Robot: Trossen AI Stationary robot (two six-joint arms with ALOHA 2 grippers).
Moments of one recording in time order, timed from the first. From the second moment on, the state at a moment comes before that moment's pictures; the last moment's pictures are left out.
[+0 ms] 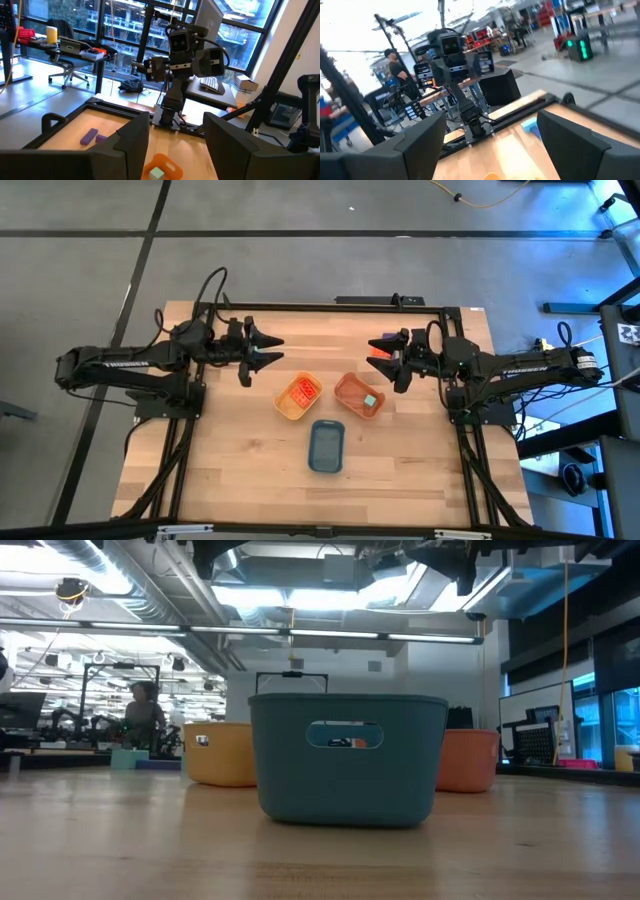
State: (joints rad) left arm 0.17 0.83 0.66 0.28 0.07 -0.26; right arm 0.00 0.93 0.62 0.38 0.20 0.43
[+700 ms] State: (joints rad) left arm 0.17 0.83 0.66 0.28 0.06 -0.26; right arm -0.31 1.32 0.82 -0.83 0.34 0.97
